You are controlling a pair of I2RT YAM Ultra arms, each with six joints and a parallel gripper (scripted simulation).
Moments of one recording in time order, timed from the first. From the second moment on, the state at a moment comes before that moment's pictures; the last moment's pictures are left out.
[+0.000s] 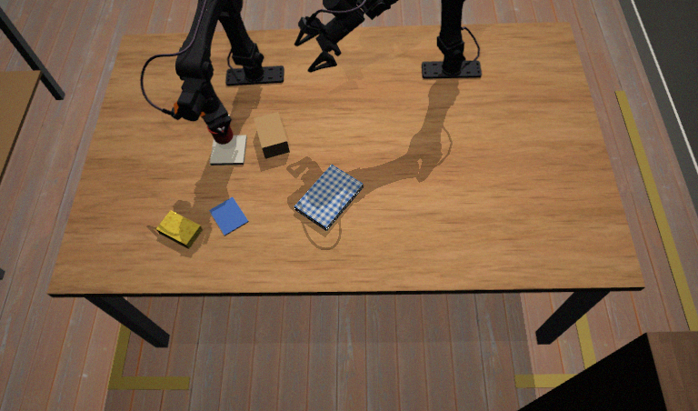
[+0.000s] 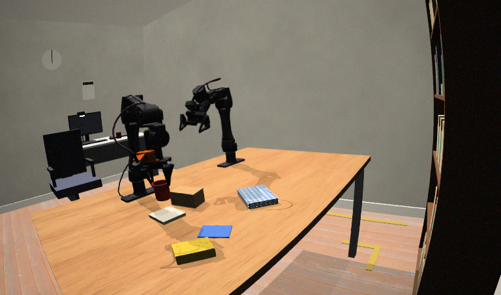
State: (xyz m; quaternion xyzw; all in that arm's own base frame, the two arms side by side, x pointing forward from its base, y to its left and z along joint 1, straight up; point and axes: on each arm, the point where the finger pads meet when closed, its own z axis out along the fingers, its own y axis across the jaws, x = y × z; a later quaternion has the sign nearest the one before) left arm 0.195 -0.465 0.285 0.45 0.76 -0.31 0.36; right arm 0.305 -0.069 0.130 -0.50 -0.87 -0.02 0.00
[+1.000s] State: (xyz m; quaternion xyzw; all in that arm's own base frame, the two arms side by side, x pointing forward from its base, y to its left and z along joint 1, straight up) left arm 0.195 -0.465 0.285 0.45 0.76 -0.31 0.36; right arm 0.303 -0.068 0.084 -0.50 -0.87 -0.02 0.00
